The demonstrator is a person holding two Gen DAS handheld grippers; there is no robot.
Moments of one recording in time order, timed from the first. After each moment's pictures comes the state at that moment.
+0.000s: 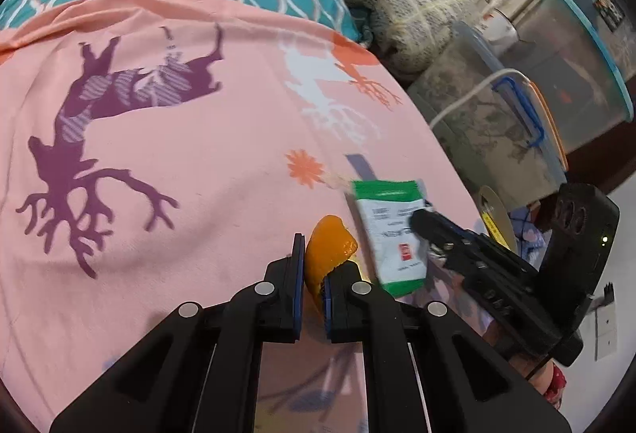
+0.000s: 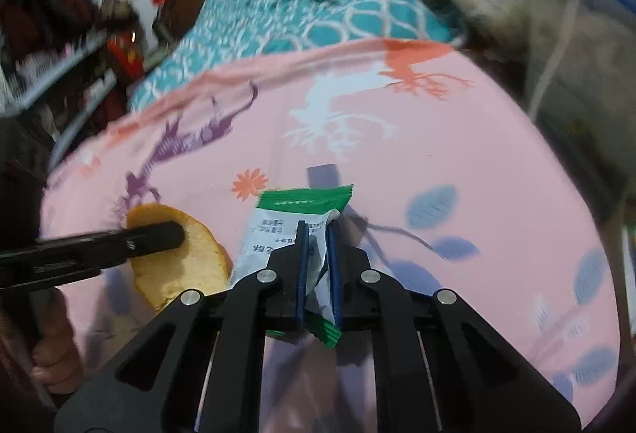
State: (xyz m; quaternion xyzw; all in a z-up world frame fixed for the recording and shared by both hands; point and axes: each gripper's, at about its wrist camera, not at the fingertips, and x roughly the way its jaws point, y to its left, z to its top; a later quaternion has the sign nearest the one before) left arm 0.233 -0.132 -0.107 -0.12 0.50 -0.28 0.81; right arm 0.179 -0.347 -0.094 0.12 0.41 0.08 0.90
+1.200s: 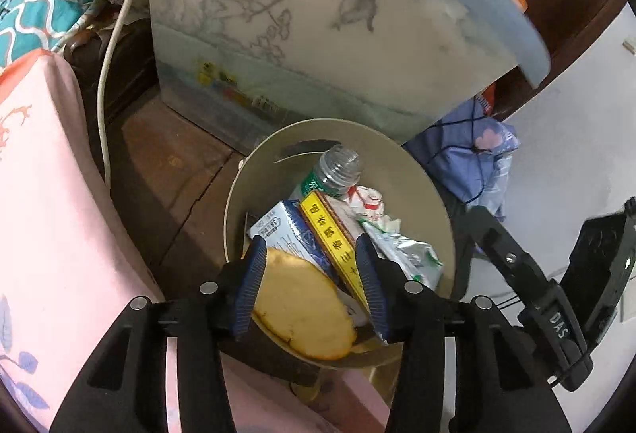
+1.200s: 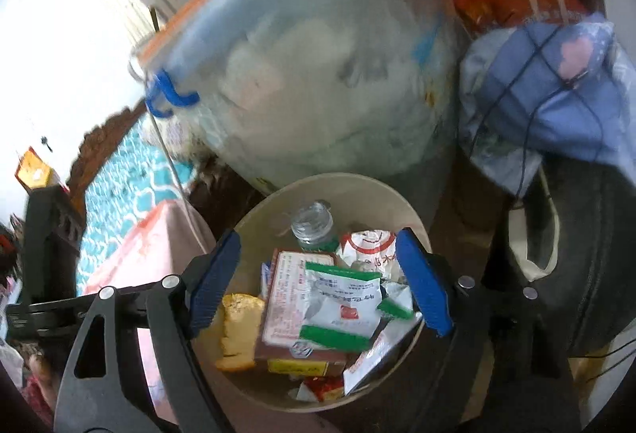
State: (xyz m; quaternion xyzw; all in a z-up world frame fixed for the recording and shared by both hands) left arm 0.195 -0.523 -0.105 0.05 0.53 -0.44 0.73; right arm 0.017 -0.691 -0.099 0.34 0.24 -0.18 0.89
